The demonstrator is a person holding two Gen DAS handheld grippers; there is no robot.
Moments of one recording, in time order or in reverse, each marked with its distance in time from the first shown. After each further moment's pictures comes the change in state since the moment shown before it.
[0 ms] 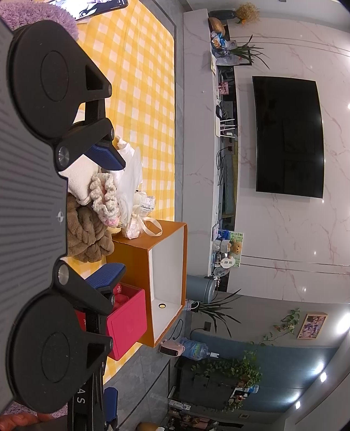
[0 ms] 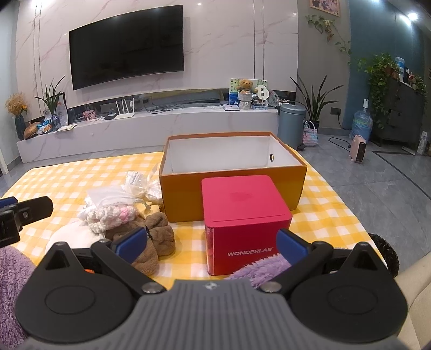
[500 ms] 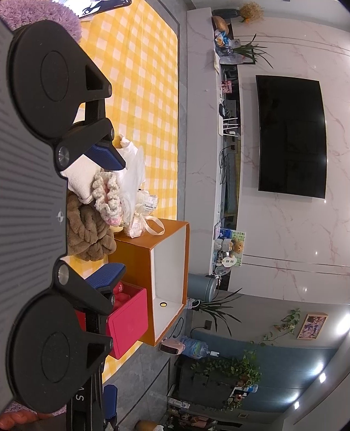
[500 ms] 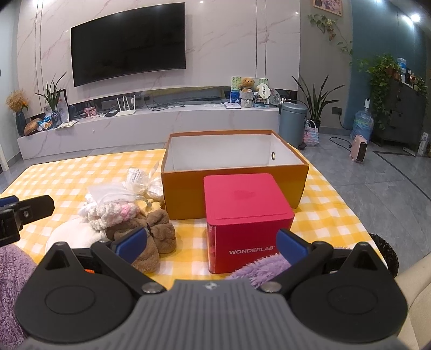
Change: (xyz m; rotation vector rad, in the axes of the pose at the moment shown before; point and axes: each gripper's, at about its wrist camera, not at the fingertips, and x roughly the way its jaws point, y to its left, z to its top) left arm 0.000 -0.001 -0.001 0.000 0.005 -0.003; right arm 0.001 0.002 0.001 -0.010 0.012 0.000
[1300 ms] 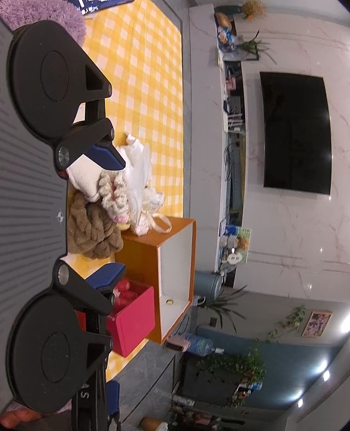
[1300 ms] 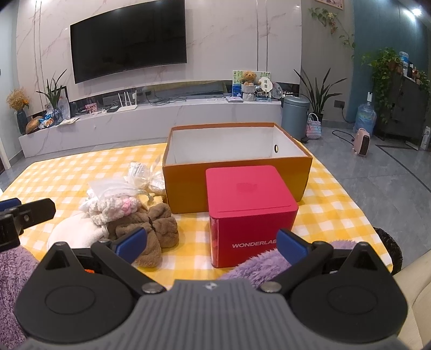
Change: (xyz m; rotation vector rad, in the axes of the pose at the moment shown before) left arm -0.003 -0.001 -0.012 0.011 0.020 -0.034; right arm 0.005 0.000 -0.002 0.007 0.027 0.012
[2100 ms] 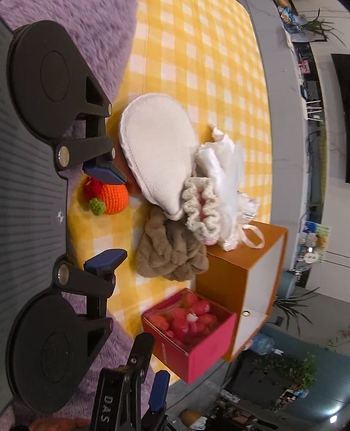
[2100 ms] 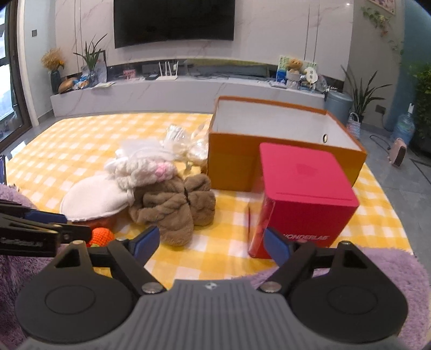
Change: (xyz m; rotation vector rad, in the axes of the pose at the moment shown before) left arm 0.059 0.051 -0.024 -0.041 0.414 -0.059; right arm 0.046 0.032 -0.016 -0.157 0.100 0.134
